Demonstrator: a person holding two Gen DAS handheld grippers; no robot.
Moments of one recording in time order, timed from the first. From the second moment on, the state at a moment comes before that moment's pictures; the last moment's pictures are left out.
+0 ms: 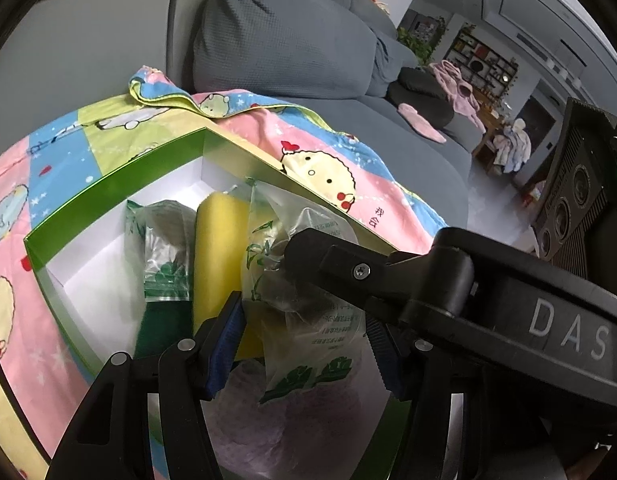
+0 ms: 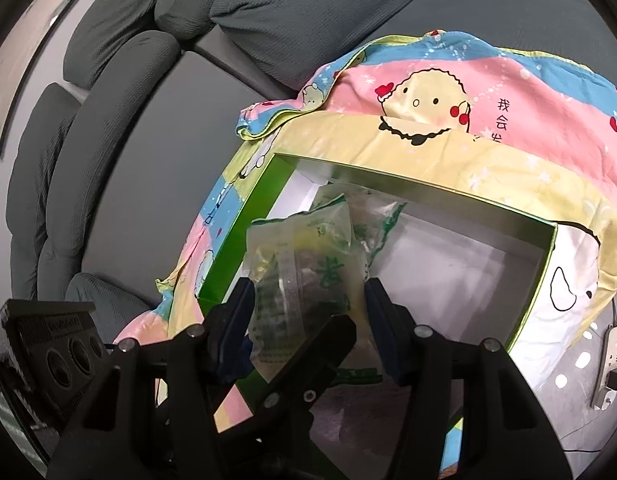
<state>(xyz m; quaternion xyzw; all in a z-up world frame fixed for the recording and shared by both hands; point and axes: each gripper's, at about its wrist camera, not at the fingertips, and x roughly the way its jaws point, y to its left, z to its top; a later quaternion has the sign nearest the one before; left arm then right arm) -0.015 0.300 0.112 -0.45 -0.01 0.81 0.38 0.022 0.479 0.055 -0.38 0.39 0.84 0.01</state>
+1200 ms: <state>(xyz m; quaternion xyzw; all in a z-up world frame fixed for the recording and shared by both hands) -0.024 0.296 0.098 -0.47 -0.02 0.80 0.38 0.016 0.484 0.045 -0.38 0.39 0.84 0.02</state>
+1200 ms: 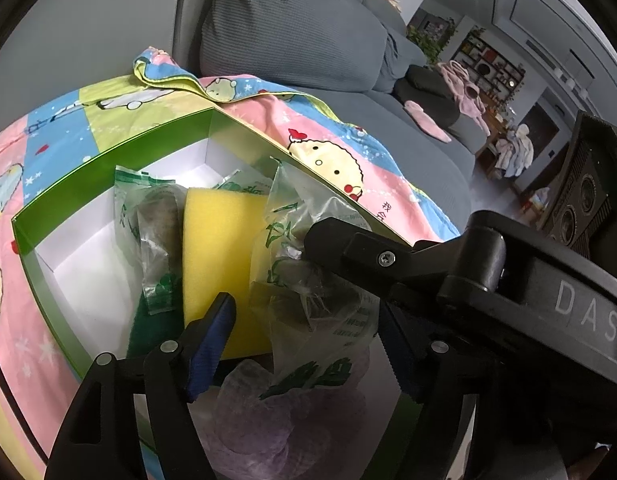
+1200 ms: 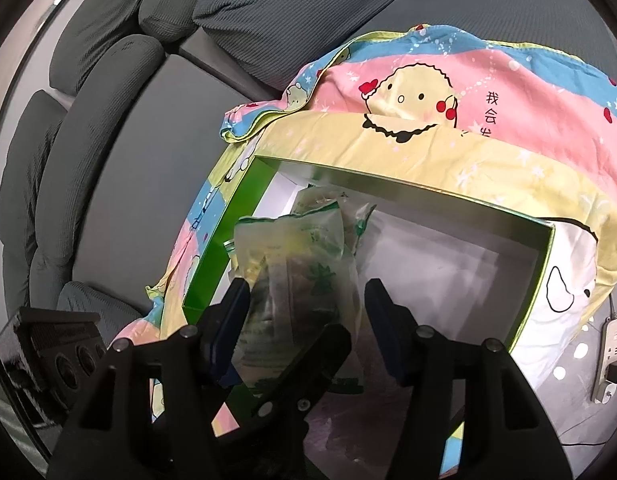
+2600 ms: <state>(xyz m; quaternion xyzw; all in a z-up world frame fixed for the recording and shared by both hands) 0.004 0.234 0.140 -0.42 0.00 0.84 0.34 0.030 0.480 0.062 -0.37 0.38 0.85 0.04</state>
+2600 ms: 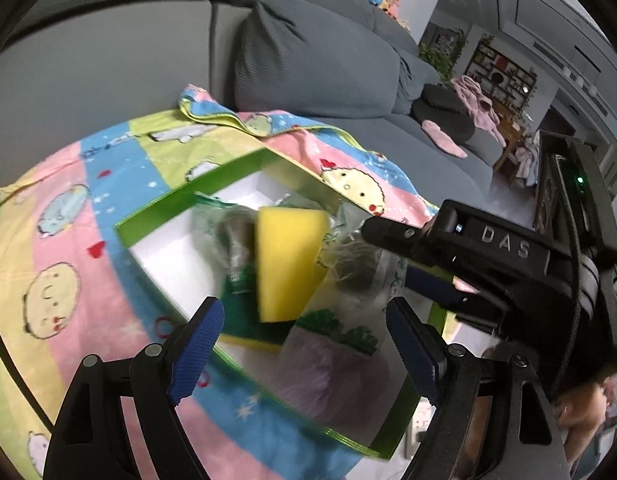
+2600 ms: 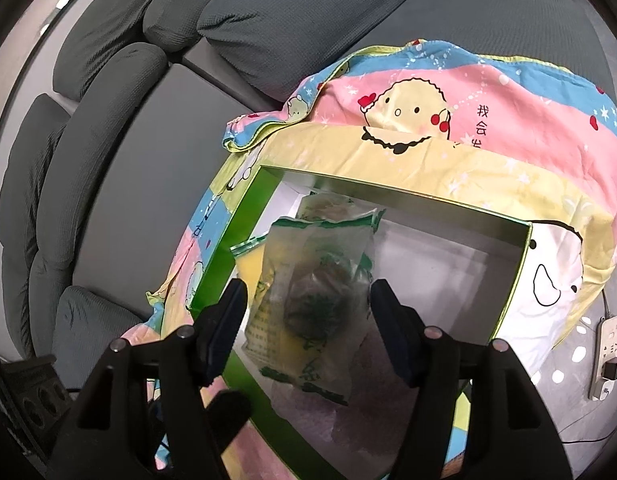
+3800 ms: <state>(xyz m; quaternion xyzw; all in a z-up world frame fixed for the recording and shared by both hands) 0.026 0.157 0.141 -0.39 -0.10 0.85 0.34 0.089 0.428 0.128 -0.32 0.27 0.90 0.09</state>
